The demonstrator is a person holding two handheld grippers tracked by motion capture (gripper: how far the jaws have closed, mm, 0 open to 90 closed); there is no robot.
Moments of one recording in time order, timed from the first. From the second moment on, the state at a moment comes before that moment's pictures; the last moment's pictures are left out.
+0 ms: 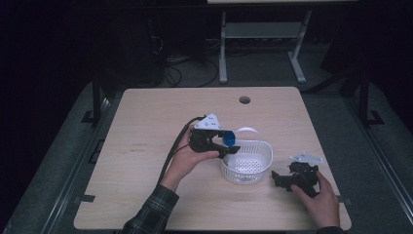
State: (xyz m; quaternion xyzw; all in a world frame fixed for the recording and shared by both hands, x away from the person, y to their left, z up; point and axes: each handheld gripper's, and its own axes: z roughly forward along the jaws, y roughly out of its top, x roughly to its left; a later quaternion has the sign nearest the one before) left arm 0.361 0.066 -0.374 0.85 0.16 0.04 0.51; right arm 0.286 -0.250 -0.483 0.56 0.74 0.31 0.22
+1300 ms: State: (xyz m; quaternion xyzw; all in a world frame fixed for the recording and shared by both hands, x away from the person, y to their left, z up) left arm 0.338 0.084 -0.360 0.84 0.15 0.05 0.52; right arm 0.286 -0.250 -0.483 0.56 0.74 0.31 0.21
